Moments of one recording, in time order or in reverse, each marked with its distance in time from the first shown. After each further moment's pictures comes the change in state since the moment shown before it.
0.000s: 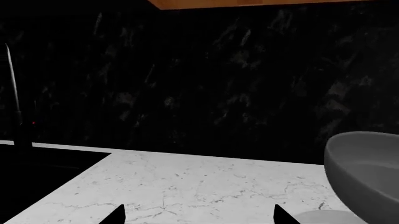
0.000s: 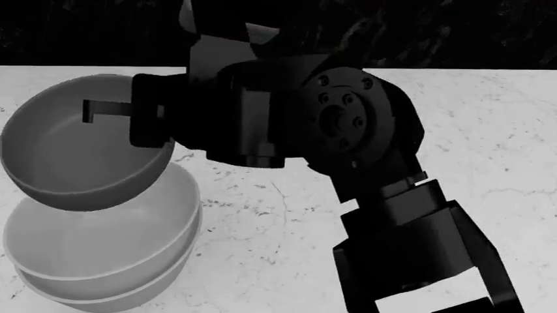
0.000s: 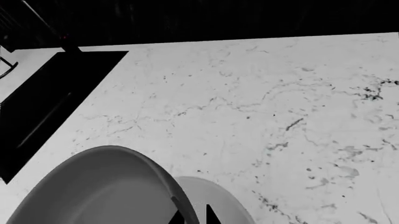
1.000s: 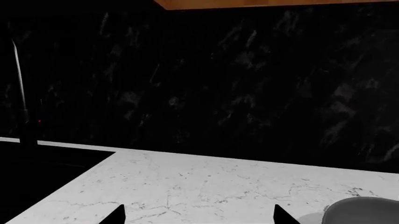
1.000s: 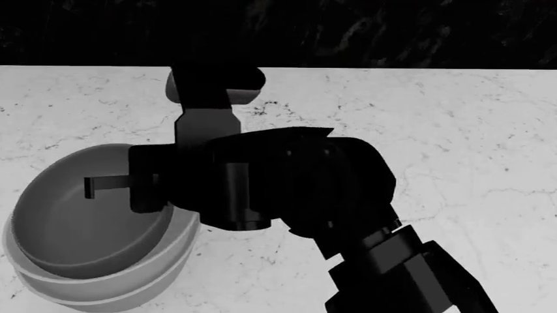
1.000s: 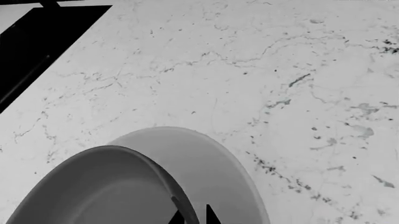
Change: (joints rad) left arm 0.020 -0.008 -0.022 -0.009 -0.013 0.018 -0.004; right arm -0.130 0.020 -0.156 -0.098 0.017 -0.057 0.002
